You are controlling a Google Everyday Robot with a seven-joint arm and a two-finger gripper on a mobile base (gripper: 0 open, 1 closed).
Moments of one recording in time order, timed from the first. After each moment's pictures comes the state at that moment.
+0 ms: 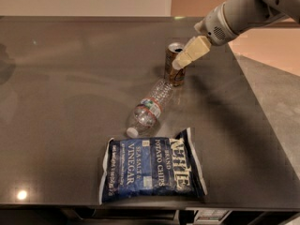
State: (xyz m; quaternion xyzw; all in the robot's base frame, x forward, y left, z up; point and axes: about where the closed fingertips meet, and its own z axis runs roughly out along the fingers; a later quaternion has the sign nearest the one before) arm 0.660 -0.109 0.930 -0.51 0.77 0.15 0.36
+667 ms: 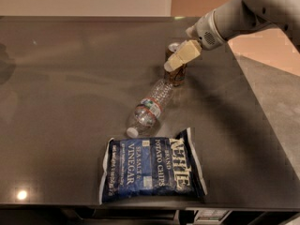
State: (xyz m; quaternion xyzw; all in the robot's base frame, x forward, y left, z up) arm 0.673 -0.088 0.913 -0.50 0.76 0.17 0.37
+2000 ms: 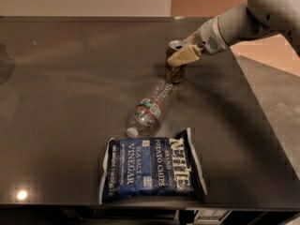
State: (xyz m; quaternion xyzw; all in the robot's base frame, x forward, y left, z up) arm 0.670 -0.094 0.902 -0.50 0.75 0.21 0.37
